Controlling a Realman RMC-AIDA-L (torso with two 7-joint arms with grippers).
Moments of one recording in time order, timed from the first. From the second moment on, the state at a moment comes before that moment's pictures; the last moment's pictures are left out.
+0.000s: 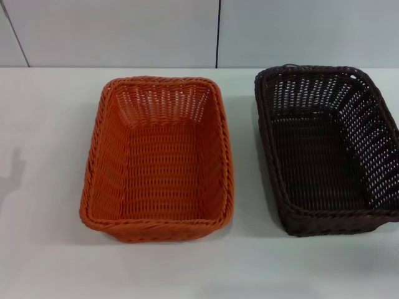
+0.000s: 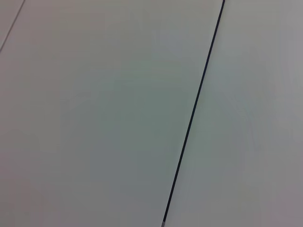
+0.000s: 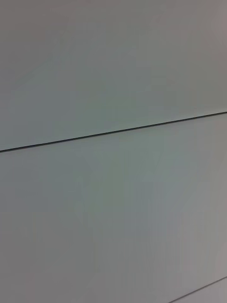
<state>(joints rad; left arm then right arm) -0.36 -2.07 0.91 -0.07 0.33 1.55 -0.48 0.43 2.08 -0.24 0.04 -0.80 -1.54 0.27</state>
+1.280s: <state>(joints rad) -0.35 -2.02 1.03 0.38 0.59 1.29 -0.96 0.42 2.08 -0.25 0.07 -0.80 -1.55 0.28</state>
